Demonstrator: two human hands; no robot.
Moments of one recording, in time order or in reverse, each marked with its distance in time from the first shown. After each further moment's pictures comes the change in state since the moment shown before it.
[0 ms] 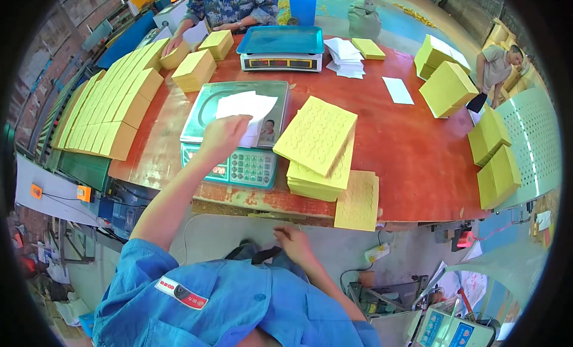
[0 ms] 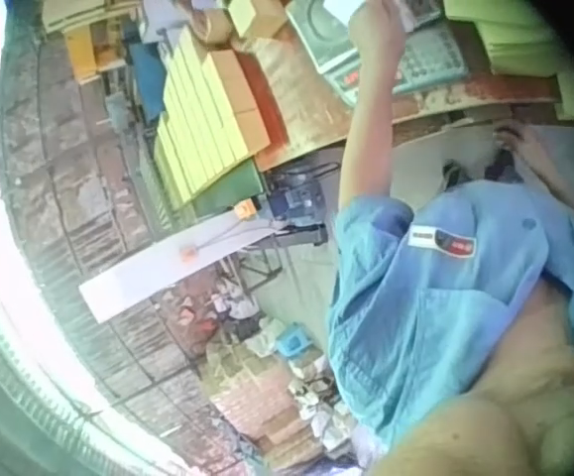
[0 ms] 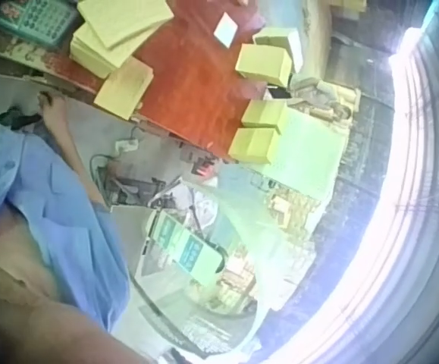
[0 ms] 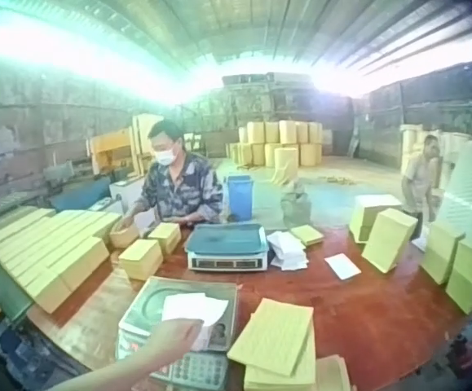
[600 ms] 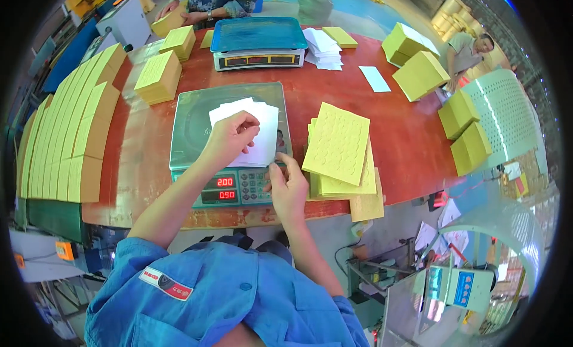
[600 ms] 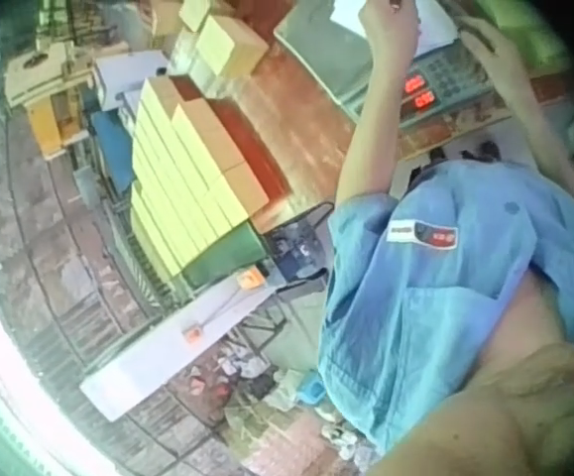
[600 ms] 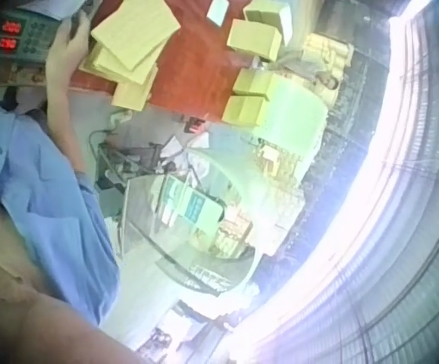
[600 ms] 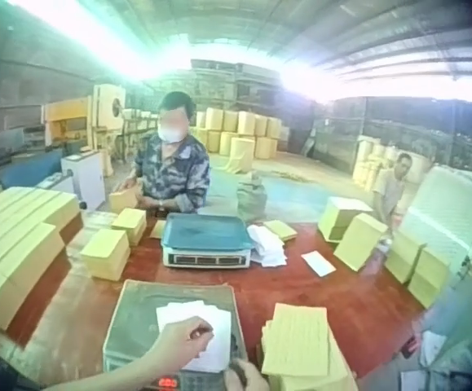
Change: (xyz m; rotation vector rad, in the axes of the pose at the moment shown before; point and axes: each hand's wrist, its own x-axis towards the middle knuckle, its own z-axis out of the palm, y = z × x) left_hand 0.036 -0.059 0.003 -0.981 -0.261 -0.225; right_hand 0.116 -0.193 0.065 0.129 0.659 -0.291
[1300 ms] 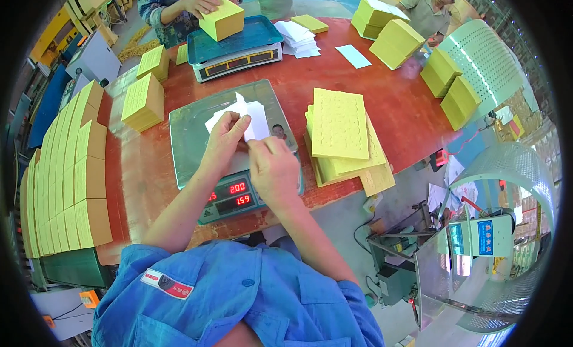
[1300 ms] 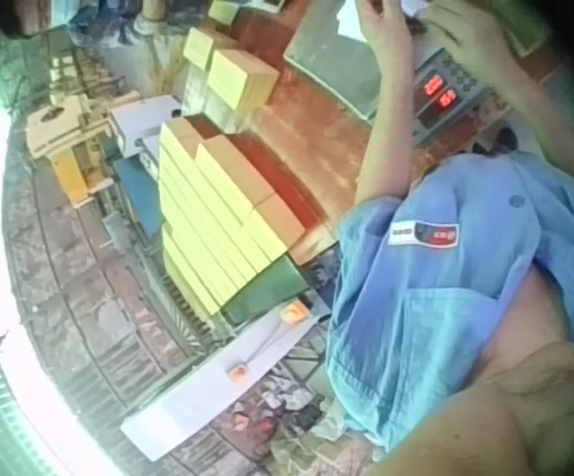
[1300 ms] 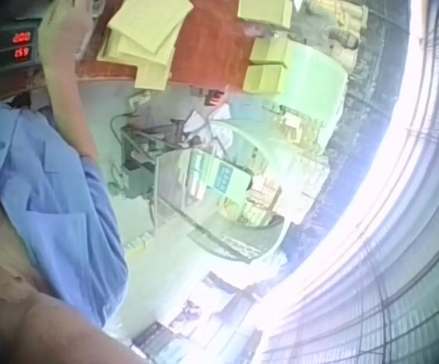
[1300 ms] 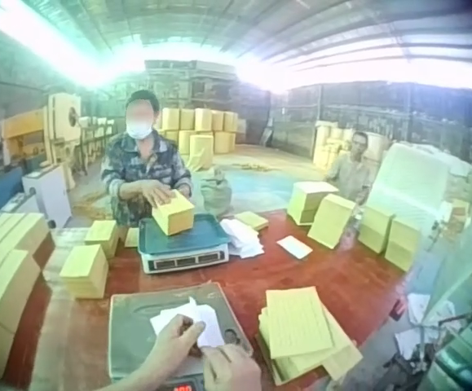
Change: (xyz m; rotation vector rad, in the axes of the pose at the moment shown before) left_hand 0.014 -0.021 -0.015 -0.336 -0.082 -0.165; right_hand 0.016 -0.030 0.050 -0.755 0.307 -0.671
